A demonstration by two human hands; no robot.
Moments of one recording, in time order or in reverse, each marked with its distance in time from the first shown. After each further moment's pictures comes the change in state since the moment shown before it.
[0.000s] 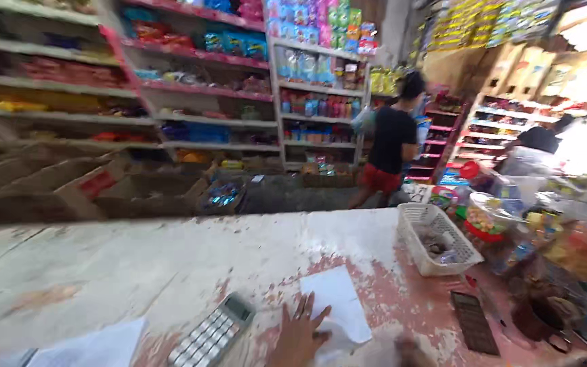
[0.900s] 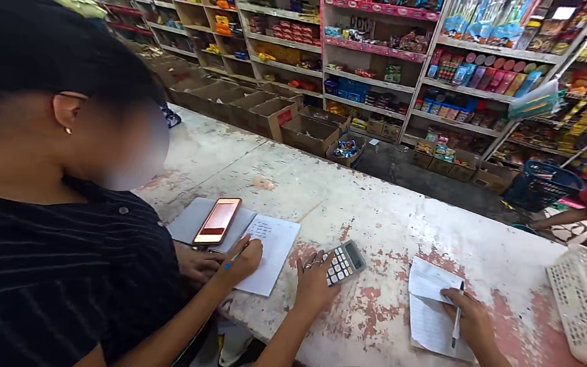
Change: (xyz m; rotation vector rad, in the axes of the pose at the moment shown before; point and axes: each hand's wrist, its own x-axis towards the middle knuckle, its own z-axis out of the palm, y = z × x) left_hand -0.087 -0.135 -0.043 -0.184 0.367 -0.684; right_hand 0.229 0.154 0.137 -0.442 -0.069 -0.473
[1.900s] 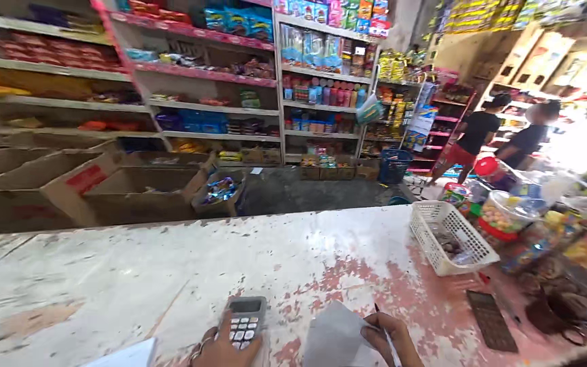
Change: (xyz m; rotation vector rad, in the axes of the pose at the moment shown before) left_hand 0.022 0.039 -0.012 -0.028 0.015 0.059; right_hand -0.028 -0.185 -0.119 0.833 0.095 0.449
